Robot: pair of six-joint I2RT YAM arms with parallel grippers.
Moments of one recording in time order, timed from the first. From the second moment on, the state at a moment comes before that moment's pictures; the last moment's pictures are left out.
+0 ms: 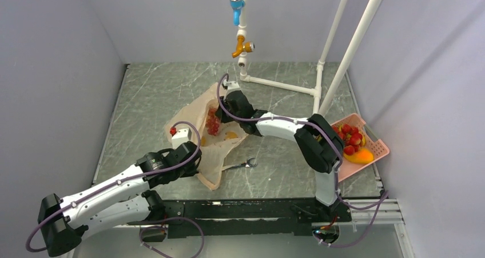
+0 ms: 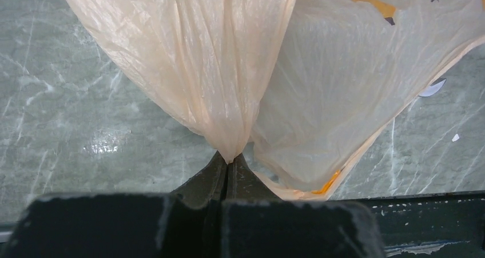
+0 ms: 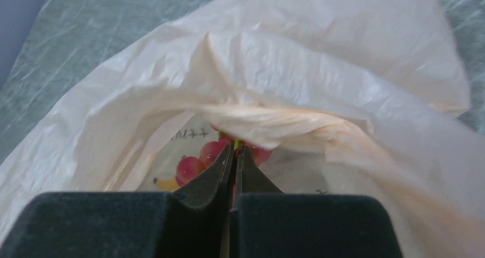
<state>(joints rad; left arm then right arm) -0.93 0.84 0.64 -0.83 -0.40 -0.97 0.80 1.95 1.29 0.20 0.06 0.46</state>
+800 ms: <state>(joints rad) -0.93 0.97 0.65 -0.76 -0.40 -0.97 0.82 1.55 1.12 0.16 -0.11 0.47</state>
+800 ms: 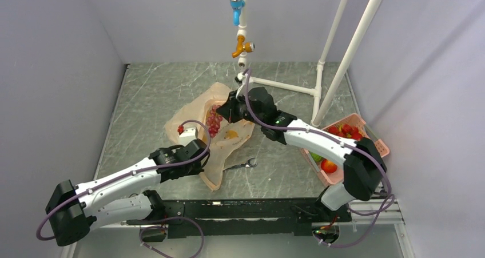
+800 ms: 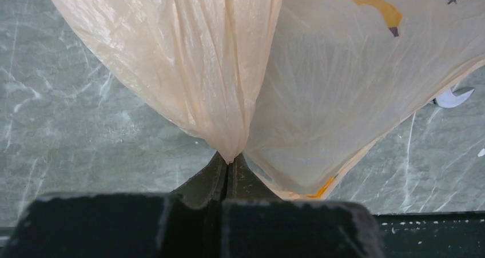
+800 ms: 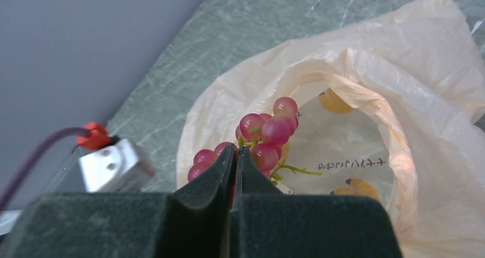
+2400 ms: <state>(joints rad) -0.23 1.00 1.20 -0.41 -0.21 -0.22 0.64 0.75 0.89 -0.85 0.72 0.66</state>
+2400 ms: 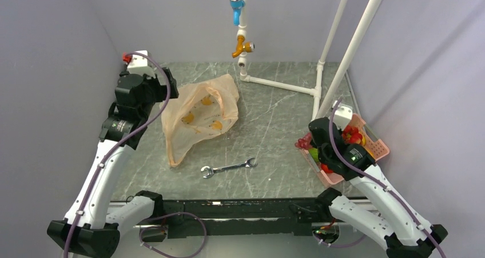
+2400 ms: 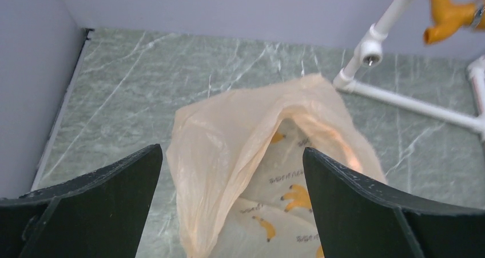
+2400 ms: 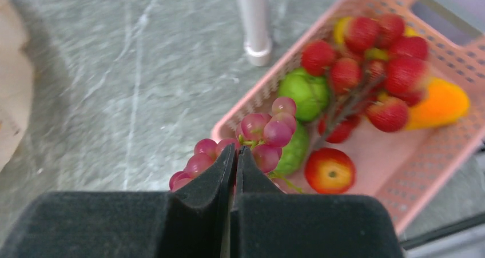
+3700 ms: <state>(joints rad) -0.26 0.92 1.02 -0.27 -0.14 -0.04 0.05 0.85 0.64 -0.89 0.50 0.94</state>
